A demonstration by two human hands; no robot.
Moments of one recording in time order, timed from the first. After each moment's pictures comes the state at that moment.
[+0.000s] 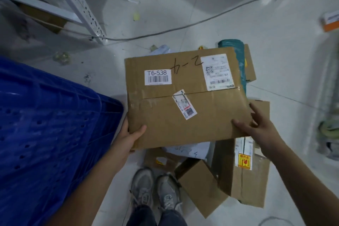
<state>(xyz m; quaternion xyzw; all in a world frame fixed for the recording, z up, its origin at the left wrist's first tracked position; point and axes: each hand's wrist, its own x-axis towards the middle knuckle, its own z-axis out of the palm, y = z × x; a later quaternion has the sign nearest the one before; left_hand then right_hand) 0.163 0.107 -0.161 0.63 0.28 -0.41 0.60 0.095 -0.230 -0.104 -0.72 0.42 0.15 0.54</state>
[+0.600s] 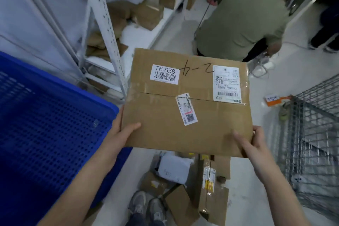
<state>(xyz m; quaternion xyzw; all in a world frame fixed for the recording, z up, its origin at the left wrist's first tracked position) 0.158 0.127 0.252 0.66 0.14 -0.23 0.70 0.066 -0.203 0.277 -0.75 0.32 0.02 0.57</state>
